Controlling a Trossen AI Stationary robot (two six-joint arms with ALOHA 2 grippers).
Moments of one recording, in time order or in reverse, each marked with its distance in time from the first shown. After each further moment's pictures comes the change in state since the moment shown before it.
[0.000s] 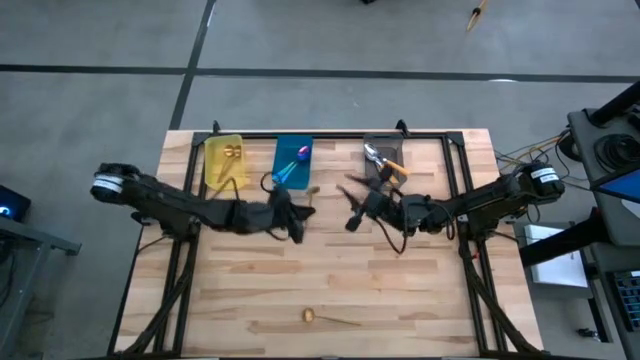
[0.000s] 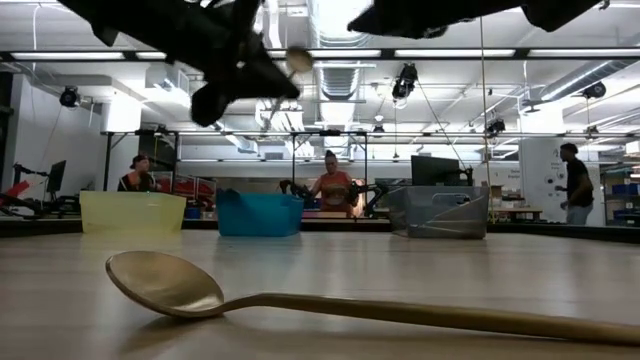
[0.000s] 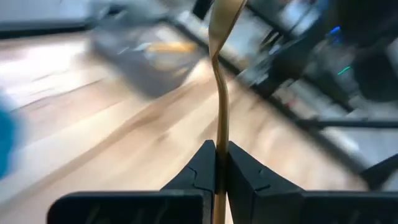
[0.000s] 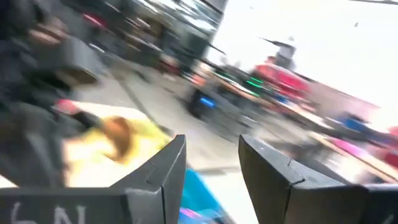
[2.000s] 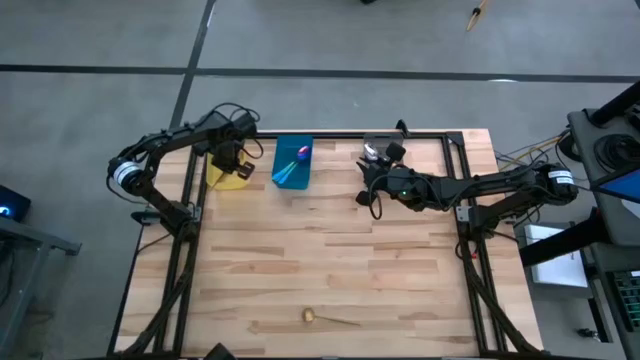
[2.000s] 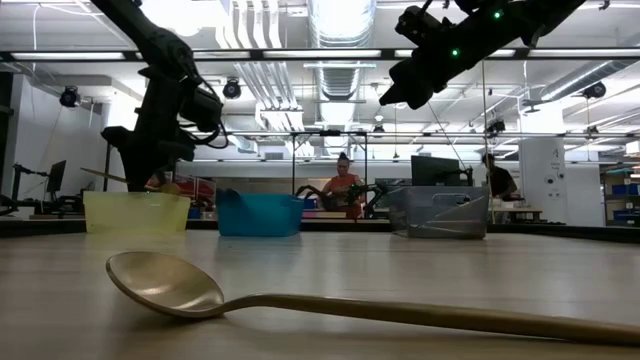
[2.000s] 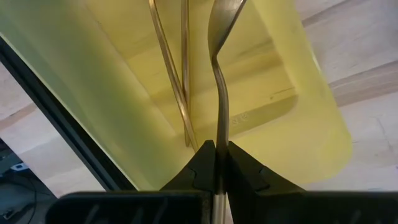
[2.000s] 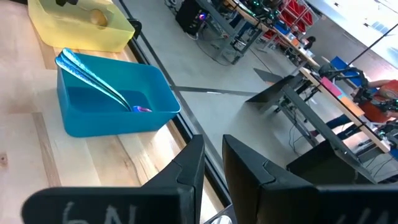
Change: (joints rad) left arm 1.033 0.184 0.360 -1.508 0.312 0.434; right arm -0.245 -0.131 0.000 -0.597 -0.047 0.127
